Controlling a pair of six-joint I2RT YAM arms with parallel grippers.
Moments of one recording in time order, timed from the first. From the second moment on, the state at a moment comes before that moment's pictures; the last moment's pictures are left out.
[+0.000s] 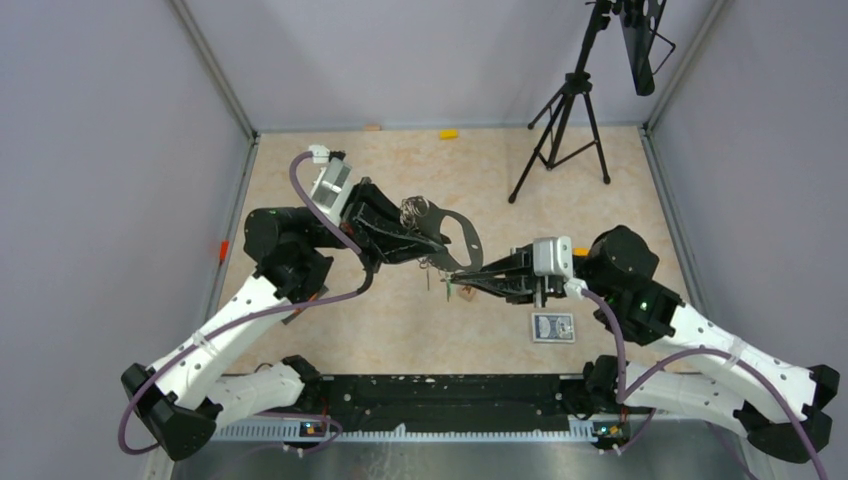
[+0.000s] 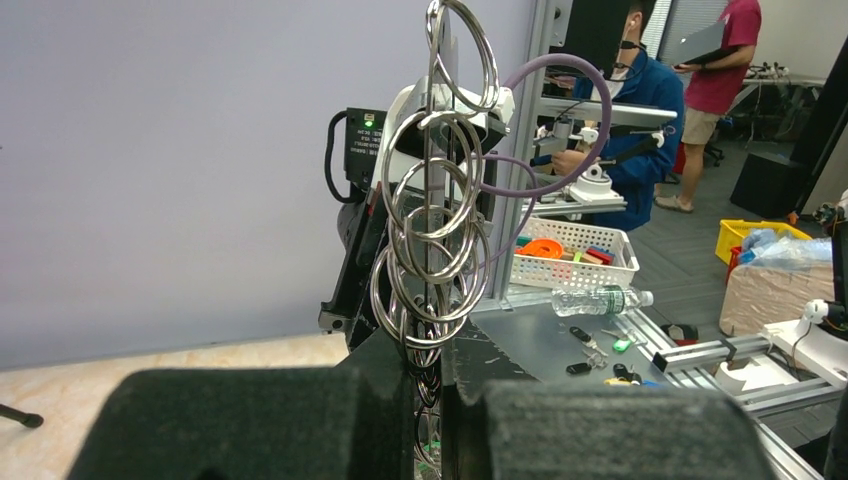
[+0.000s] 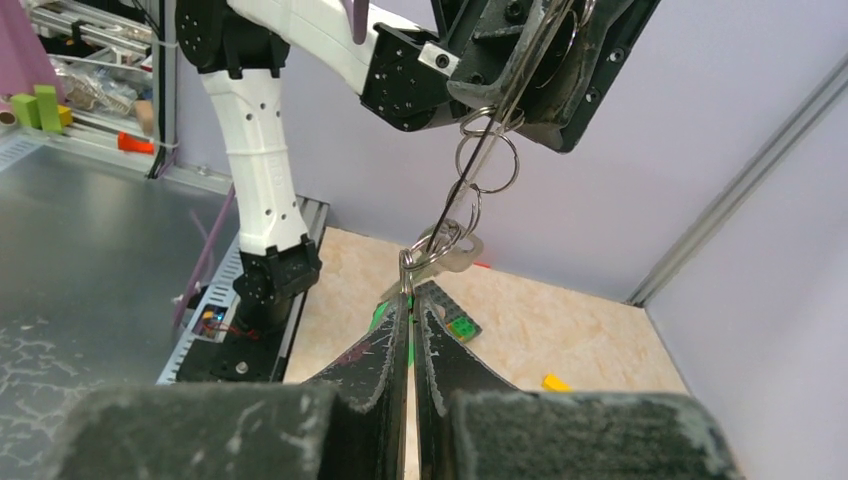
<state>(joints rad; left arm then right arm) -0.69 1.03 1.07 0.75 1.00 -0.74 1.00 0.81 0.95 0.08 -0.63 -0.24</state>
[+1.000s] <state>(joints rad) -0.69 1.00 1.04 0.76 0.94 -0.73 1.00 0.74 0.57 0.81 -0.42 0.20</state>
